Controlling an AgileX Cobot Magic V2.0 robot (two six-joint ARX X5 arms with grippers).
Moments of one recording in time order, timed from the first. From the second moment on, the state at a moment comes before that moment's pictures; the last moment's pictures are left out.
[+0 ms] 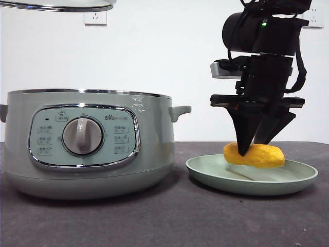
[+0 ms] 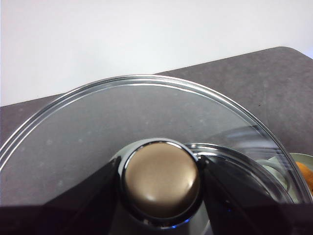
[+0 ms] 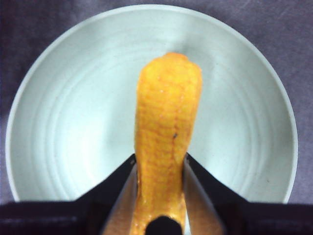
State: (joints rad) left arm -0.45 0.90 1.11 -0.53 -0.17 -0.05; right arm 0.45 1.72 1.20 -0.68 0.05 0.02
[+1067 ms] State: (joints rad) left arm -0.45 1.07 1.11 -0.49 0.00 -0.07; right arm 0.45 1.62 1.19 -0.72 0.03 0.03
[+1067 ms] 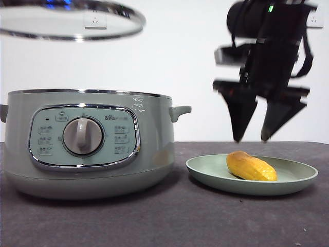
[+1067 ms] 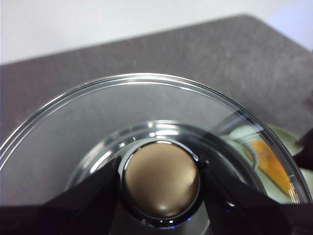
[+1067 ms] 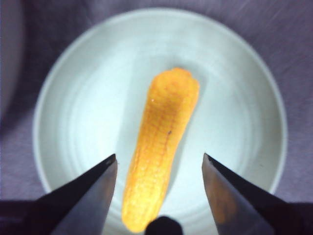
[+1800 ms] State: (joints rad) left arm -0.48 1.30 1.11 -0.47 0.01 -0.08; right arm 0.44 1.26 1.19 -0.77 0.03 0.04
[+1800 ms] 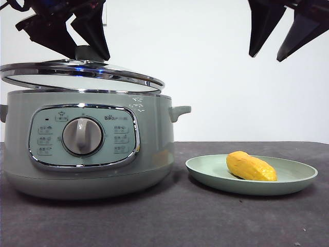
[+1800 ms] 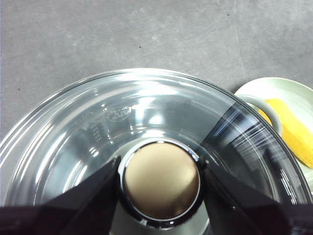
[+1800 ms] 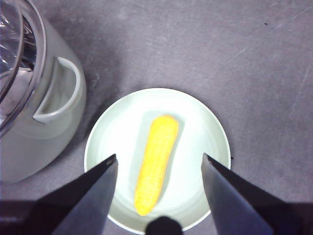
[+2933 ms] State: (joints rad) left arm -0.49 1.38 1.13 -0.47 0.03 -0.09; right arm 0.44 1.26 1.19 -0.83 0.03 0.04
